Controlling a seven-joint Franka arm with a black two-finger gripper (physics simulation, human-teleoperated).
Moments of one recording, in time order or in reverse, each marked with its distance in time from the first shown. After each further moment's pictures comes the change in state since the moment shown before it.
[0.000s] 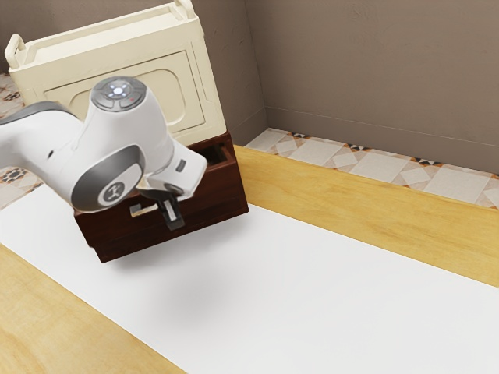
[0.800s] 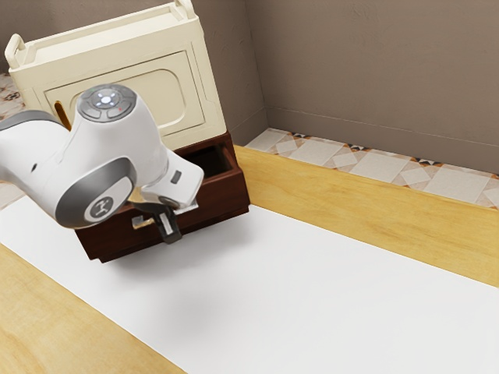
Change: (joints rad) arm -0.002 -0.113 -0.032 -0.101 -0.036 -0.016 -0.022
